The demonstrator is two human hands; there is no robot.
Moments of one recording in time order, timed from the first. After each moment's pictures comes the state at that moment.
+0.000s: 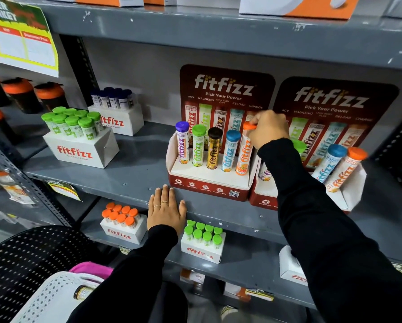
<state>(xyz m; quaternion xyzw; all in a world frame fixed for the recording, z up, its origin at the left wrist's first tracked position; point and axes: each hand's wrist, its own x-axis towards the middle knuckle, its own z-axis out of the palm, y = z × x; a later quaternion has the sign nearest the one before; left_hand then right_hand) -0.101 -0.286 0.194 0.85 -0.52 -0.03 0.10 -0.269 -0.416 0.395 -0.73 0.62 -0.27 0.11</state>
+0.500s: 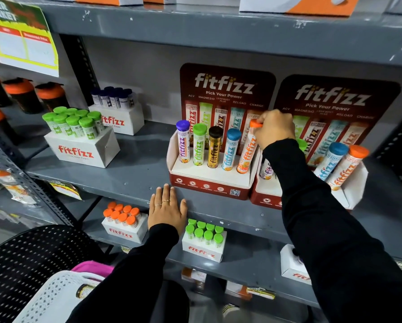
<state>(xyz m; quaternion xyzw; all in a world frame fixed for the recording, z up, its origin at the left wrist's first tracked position) -0.101 -0.285 0.197 0.85 -0.52 -0.04 0.09 -0.276 -0.423 0.391 -0.72 0.63 -0.27 0.08</state>
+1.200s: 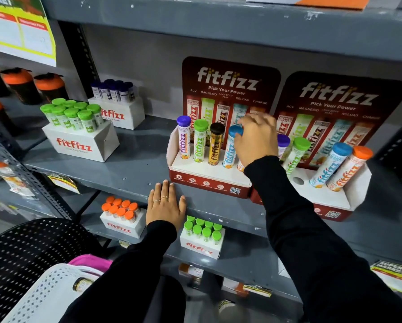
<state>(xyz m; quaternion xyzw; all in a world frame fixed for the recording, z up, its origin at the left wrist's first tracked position) -0.099 -0.287 0.191 0.85 -0.52 -0.01 0.10 -0.250 -0.386 0.365 -0.78 0.54 -0.30 -0.02</state>
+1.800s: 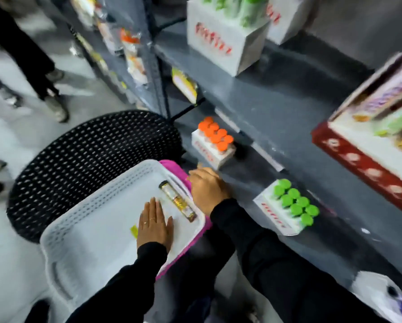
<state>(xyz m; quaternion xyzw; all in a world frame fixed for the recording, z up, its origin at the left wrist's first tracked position) -0.023 -0.038 0.020 0.96 -0.21 -0.16 0.10 -0.036 -0.202 0.121 -0.97 0.12 -0.03 0.19</state>
